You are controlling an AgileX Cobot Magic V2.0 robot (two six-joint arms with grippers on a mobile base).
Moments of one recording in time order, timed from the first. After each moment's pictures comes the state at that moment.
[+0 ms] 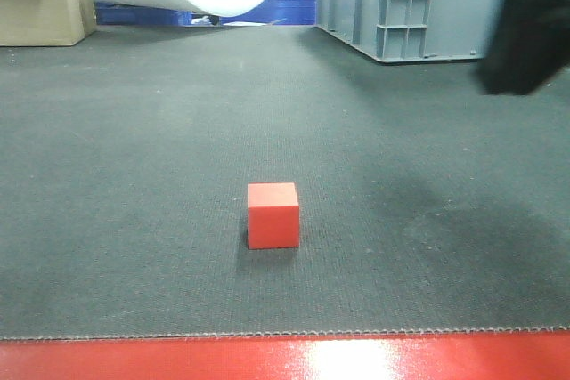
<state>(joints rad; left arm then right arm) -0.04 -0.02 0.03 -0.02 0.02 -0.02 0.43 1.19 -0.92 0.02 0.75 0.26</state>
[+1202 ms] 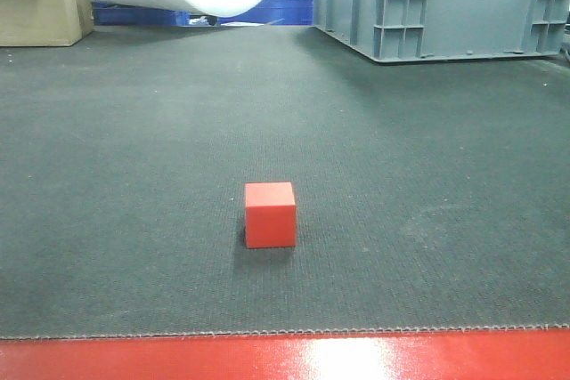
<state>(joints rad) -0.04 -0.02 0.03 -0.02 0.02 -0.02 0.11 0.15 -0.14 0.11 0.03 -0.03</state>
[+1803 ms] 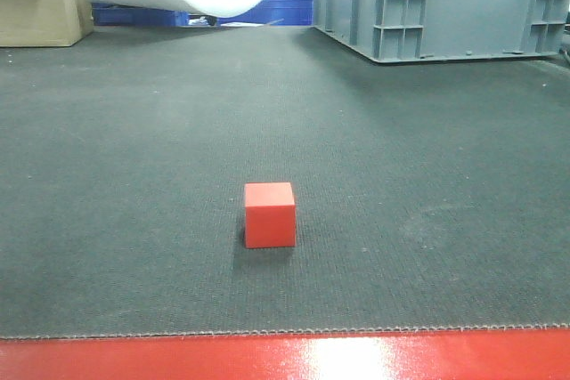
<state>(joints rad) -0.04 -0.02 0.03 -0.02 0.02 -0.02 0.00 -0.01 0.03 0.08 -0.02 -0.04</state>
